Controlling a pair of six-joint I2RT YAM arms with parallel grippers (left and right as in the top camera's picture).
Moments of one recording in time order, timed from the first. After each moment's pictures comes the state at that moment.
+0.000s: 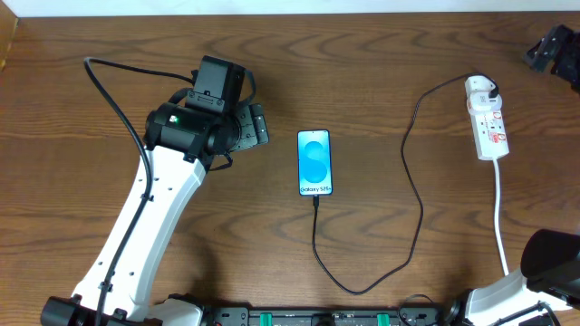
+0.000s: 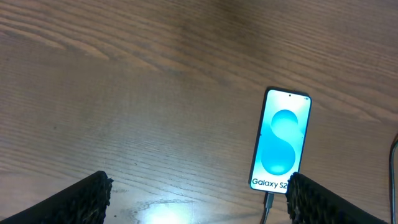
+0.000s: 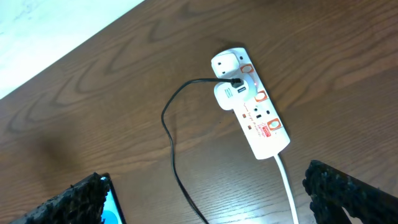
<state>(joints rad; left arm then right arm) -0.32 1.46 1.42 -1.07 -0.08 -0.51 -0.40 1.80 2.12 -1.36 -0.30 0.13</state>
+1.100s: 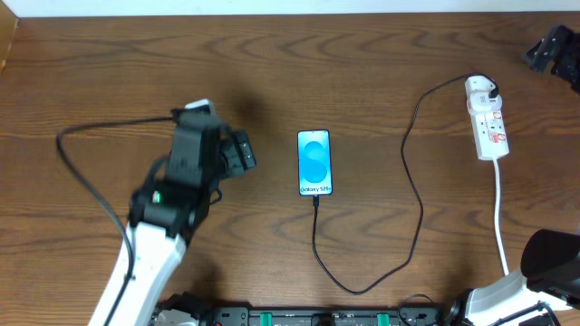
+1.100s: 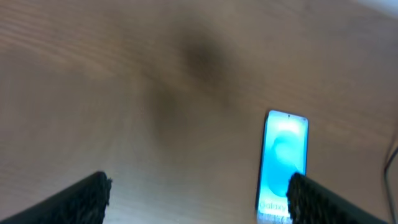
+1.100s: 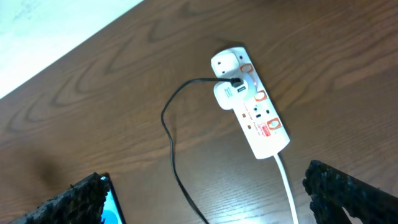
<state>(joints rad) -0.29 1.10 0.92 -0.62 -0.10 -0.51 -0.40 1.80 2.12 -1.36 -0.30 0.13</state>
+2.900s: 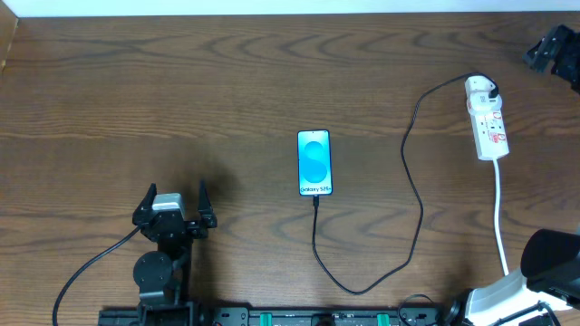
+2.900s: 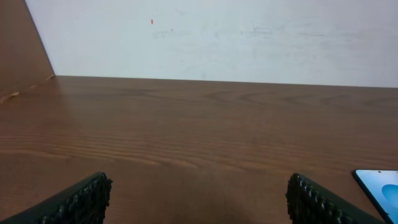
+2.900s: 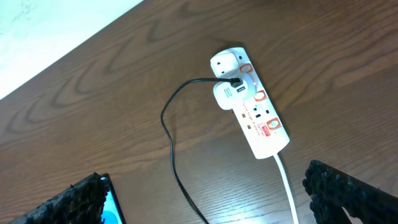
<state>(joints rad) 0.06 0.01 0.01 -0.11 0.02 -0.01 -0.40 1.80 2.12 -1.36 -0.30 0.13</state>
